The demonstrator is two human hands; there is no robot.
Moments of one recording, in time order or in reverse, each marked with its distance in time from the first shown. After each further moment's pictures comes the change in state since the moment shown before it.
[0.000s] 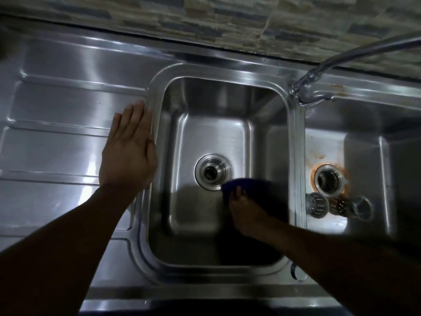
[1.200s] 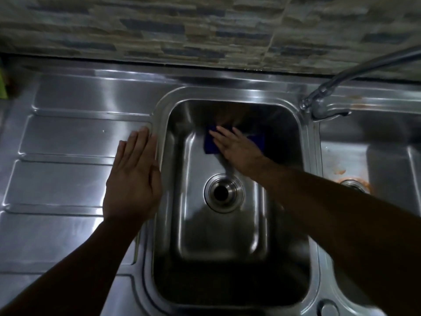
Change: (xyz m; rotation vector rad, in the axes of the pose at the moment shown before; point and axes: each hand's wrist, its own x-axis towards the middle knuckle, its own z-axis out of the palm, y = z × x) left_hand 0.001 -0.001 0.002 -0.015 -0.006 -0.015; right_hand 0.139 0.077 -0.116 -0.088 0.550 -0.140
